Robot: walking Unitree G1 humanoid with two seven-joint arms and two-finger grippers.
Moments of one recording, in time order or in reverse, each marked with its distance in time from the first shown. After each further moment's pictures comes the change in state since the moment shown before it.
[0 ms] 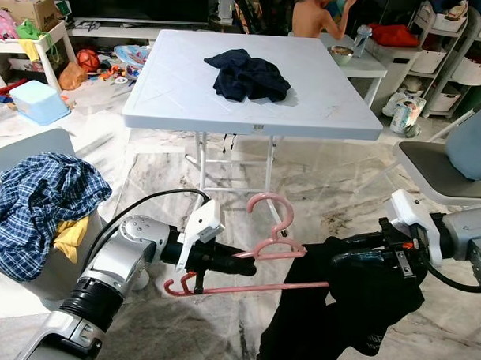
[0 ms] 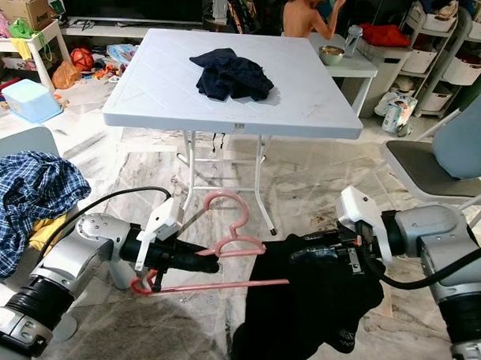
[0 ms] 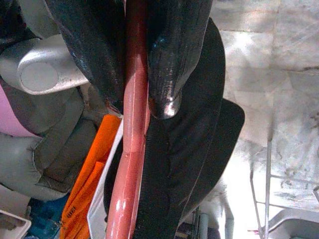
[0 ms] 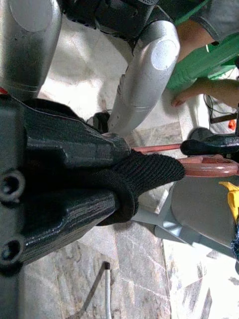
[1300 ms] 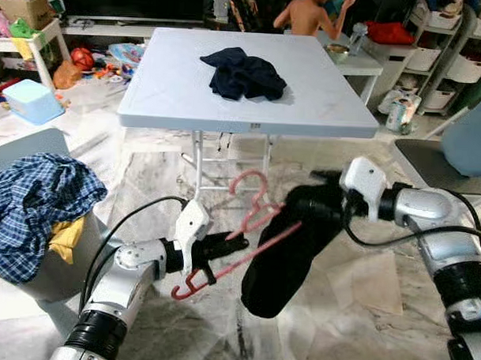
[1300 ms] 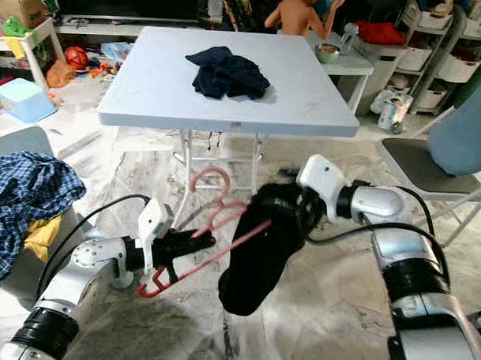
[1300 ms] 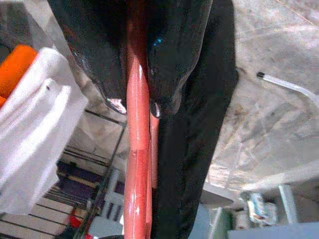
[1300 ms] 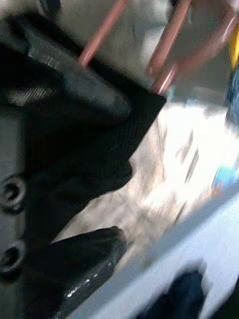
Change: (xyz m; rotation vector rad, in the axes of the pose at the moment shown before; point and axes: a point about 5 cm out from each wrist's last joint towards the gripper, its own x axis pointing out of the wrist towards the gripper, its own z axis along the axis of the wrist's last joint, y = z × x) left arm 0.004 0.003 -0.021 -0.058 -0.215 0.438; right arm 0.032 -0.067 0.008 -0.191 -0.038 -0.662
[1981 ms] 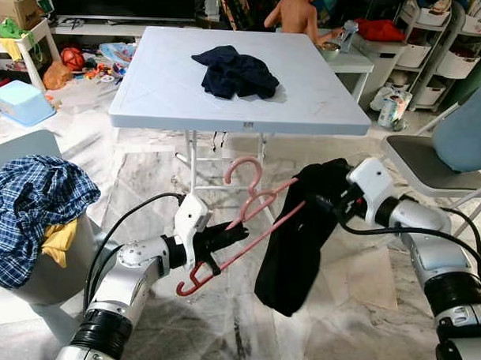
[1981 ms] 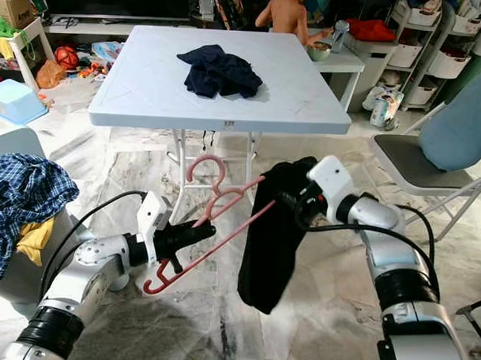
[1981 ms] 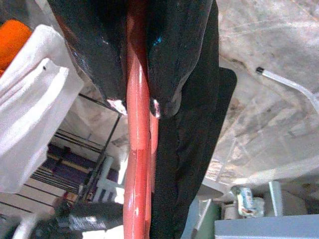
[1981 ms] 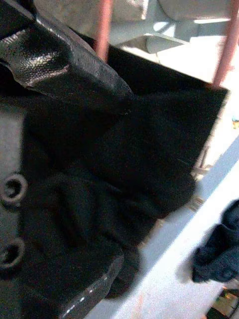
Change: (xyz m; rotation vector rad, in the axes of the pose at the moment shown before) left arm 0.005 0.002 0.005 -0.044 -0.048 0.065; right arm -0.002 0.006 -0.028 0.139 0.063 -0.192
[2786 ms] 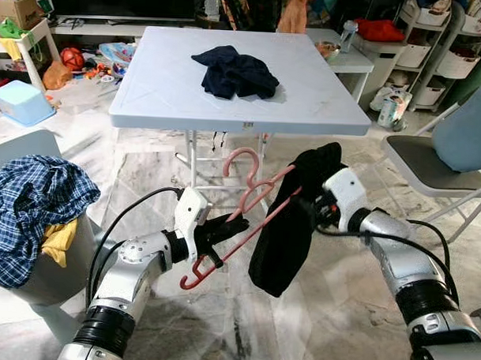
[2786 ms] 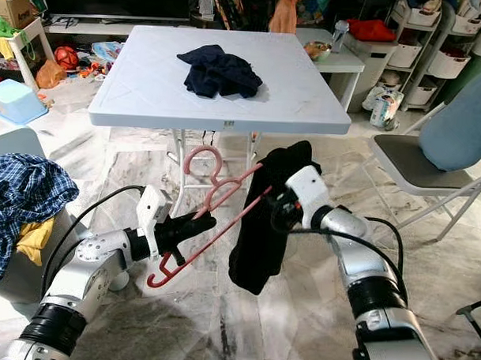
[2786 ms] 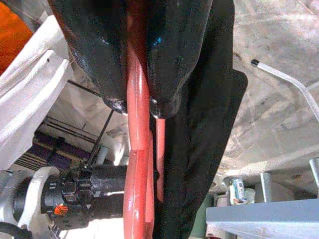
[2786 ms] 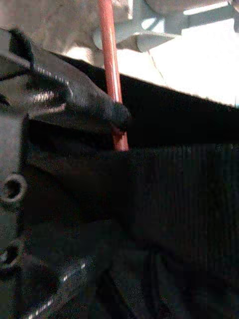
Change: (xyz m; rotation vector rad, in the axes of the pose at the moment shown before) left arm 0.003 0.001 0.008 -0.003 -0.036 0.022; right arm 0.024 0.027 -0.006 0.119 0.024 -0.080
